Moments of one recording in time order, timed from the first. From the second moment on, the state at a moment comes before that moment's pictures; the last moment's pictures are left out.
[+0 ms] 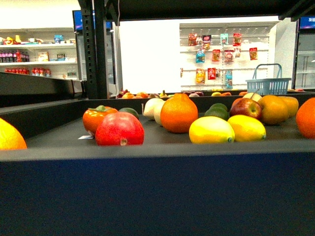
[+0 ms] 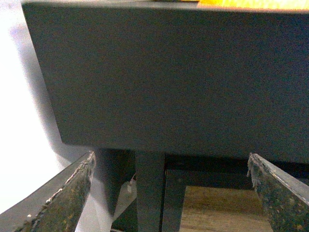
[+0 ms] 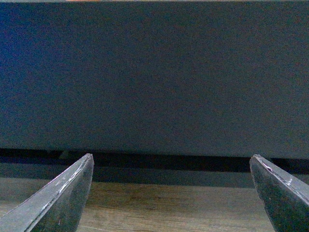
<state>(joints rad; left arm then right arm) 0.00 0.00 0.01 0.00 0.00 0.00 0.00 0.00 0.02 0.00 0.00 0.00</state>
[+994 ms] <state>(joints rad) 0.00 0.00 0.01 0.00 0.00 0.00 0.00 0.00 0.02 0.00 0.00 0.00</state>
